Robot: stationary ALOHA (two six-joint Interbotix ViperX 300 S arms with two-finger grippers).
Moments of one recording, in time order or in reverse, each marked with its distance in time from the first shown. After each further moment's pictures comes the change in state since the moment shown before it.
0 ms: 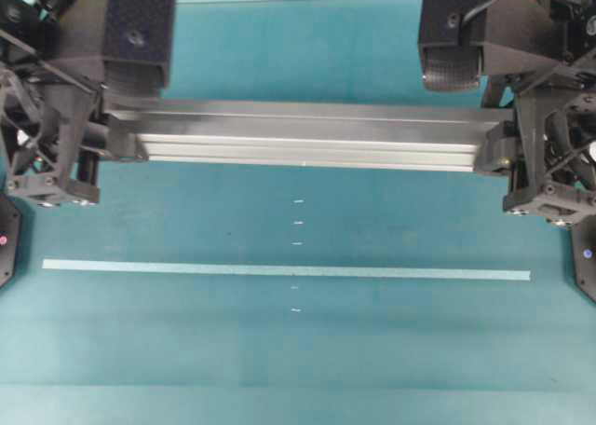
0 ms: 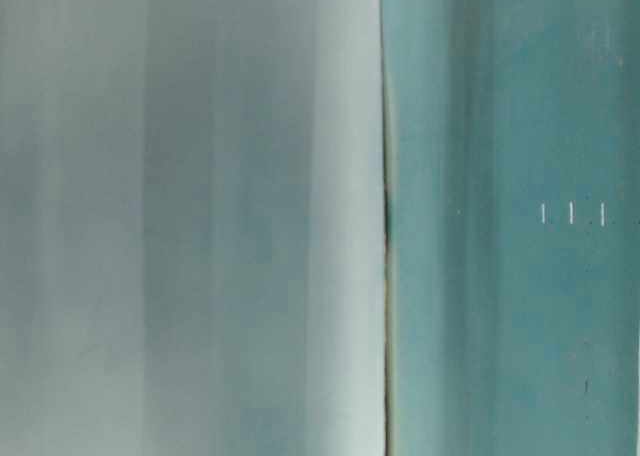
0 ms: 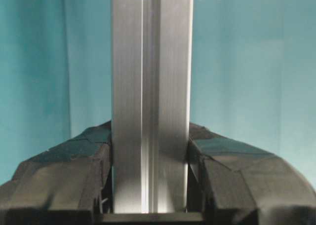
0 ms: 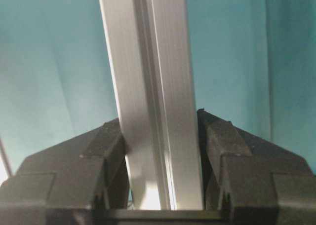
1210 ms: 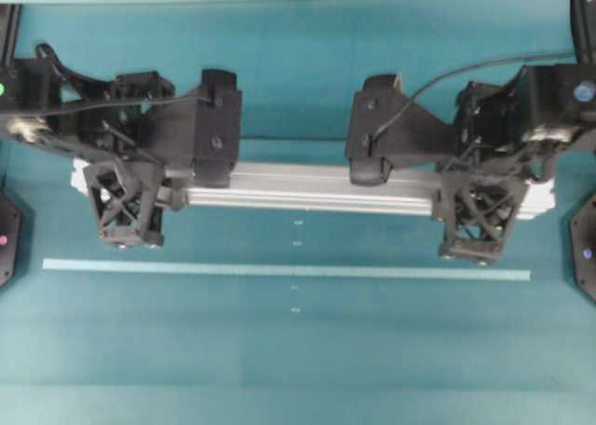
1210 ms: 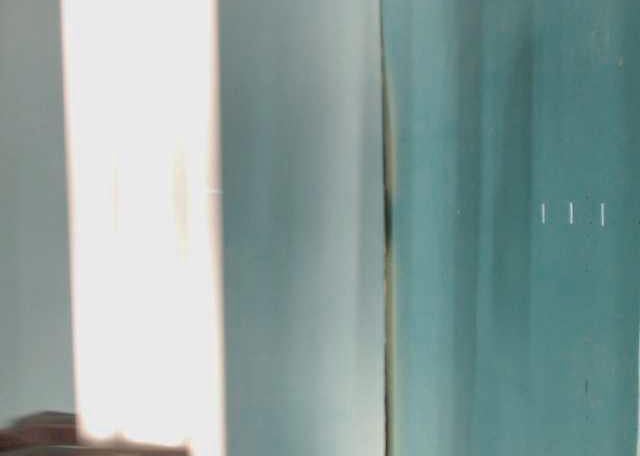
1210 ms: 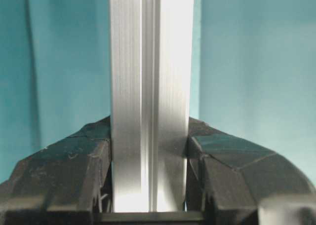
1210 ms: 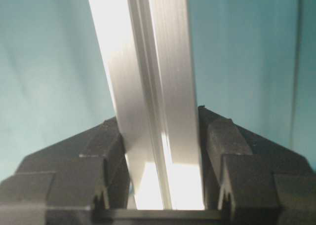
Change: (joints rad) left arm 0.002 0.028 0.436 0.005 -0.344 -0.017; right arm 0.012 0.032 0.460 -0.025 -0.272 0.009
